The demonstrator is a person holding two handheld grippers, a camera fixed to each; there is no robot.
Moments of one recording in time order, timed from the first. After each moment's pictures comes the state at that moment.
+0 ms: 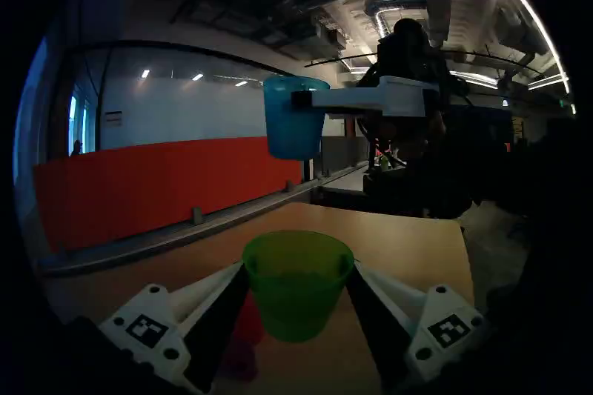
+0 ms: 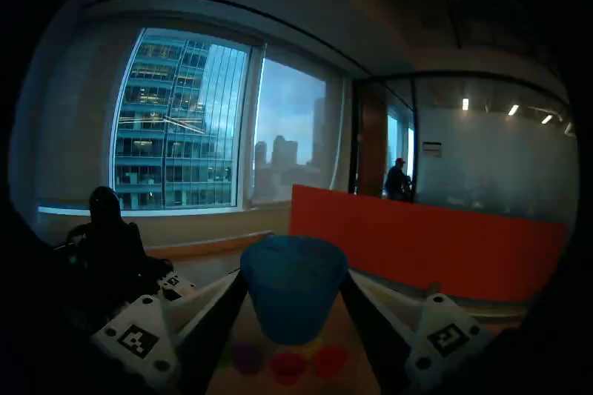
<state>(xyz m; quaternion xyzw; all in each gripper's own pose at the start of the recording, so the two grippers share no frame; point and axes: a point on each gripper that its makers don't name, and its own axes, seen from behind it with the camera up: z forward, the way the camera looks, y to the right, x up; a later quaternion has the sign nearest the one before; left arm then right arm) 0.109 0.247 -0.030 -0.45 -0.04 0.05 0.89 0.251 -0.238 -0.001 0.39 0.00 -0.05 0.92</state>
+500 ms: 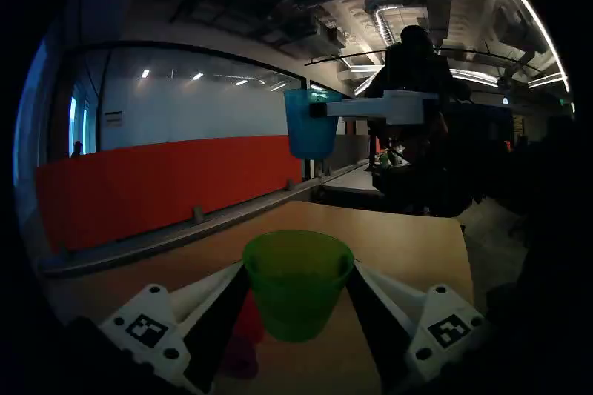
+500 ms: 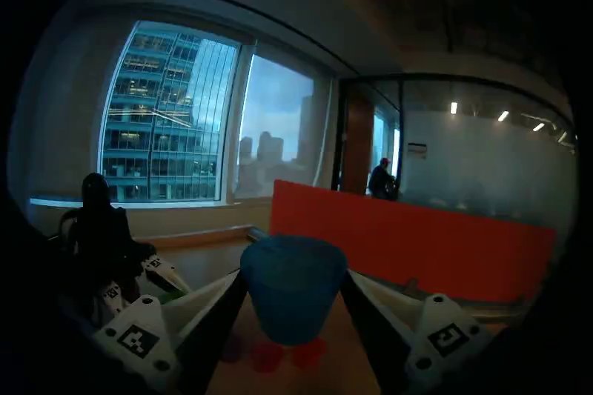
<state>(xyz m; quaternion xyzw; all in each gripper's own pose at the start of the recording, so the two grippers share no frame) 0.111 0.244 -0.034 -0.45 -0.05 0.05 0.89 0.246 -0.194 -0.001 0.36 0.00 -0.06 0.93</state>
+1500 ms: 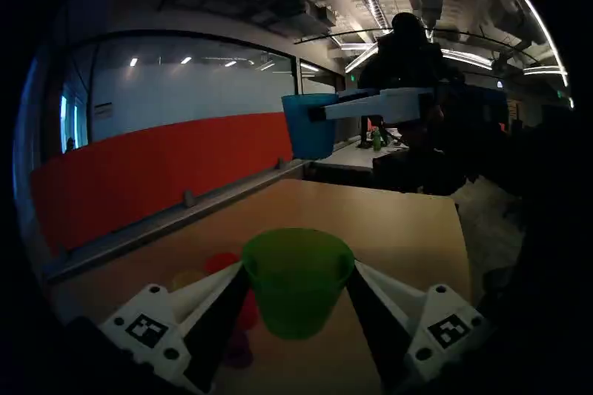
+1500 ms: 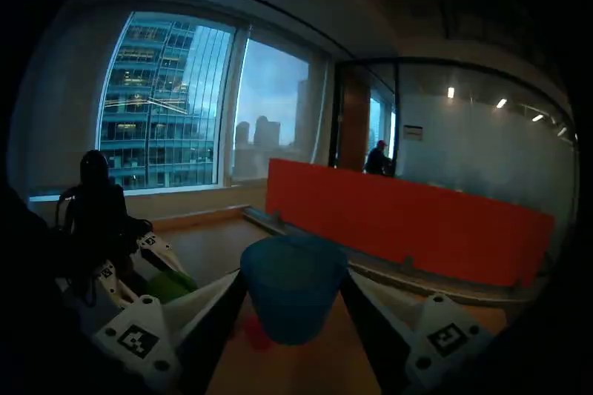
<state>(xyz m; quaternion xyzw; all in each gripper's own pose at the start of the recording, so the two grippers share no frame) 0.084 0.249 -0.043 -0.46 -0.09 0.09 0.88 0.203 -0.166 -0.006 0.36 -0.05 -0.07 0.93</state>
